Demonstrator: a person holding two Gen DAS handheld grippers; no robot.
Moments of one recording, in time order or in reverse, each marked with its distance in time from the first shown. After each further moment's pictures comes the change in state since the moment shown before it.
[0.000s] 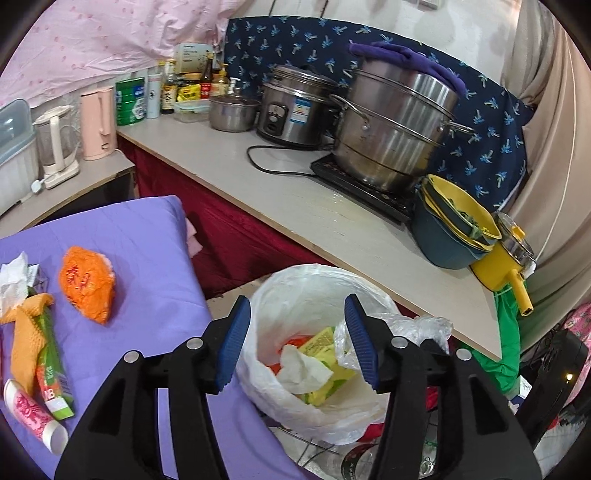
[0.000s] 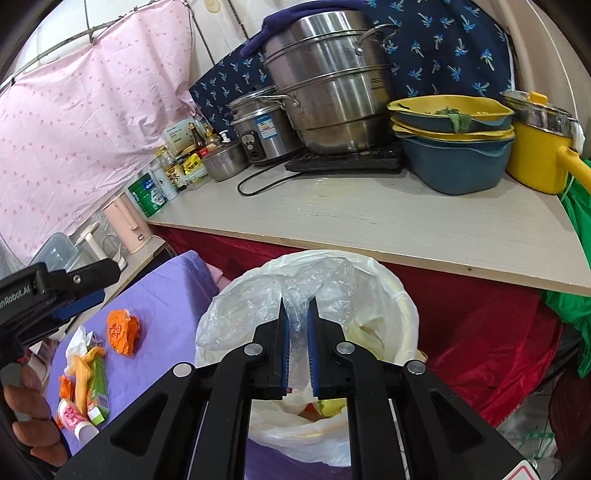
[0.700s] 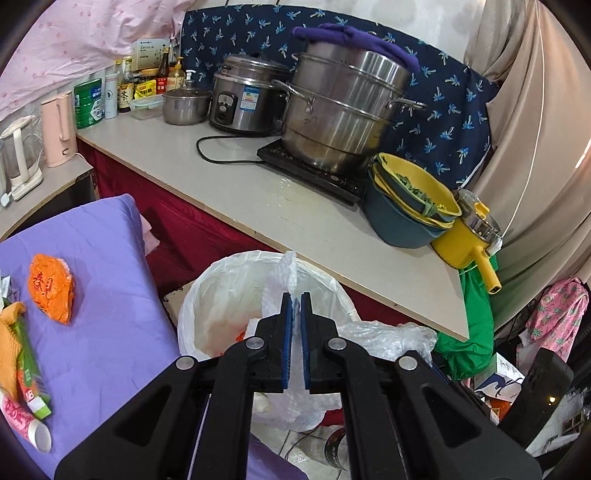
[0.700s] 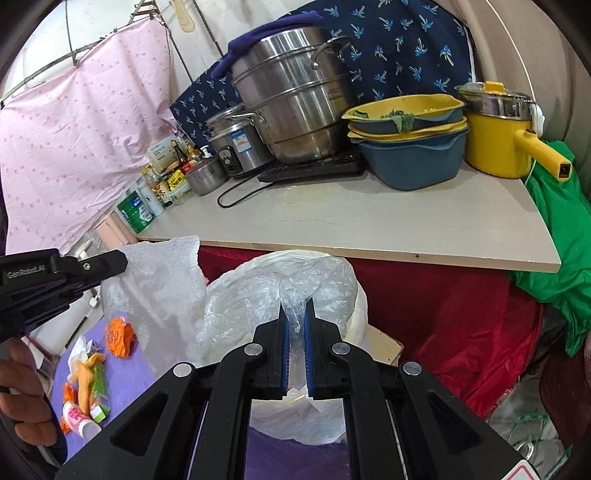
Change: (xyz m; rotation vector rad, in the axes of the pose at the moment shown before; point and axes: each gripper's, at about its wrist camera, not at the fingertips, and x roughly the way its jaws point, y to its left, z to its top) left arm 0.005 -0.055 -0.002 0.071 0.072 -0.128; right arm -0.040 -0.045 -0.012 0.077 -0.024 -0.038
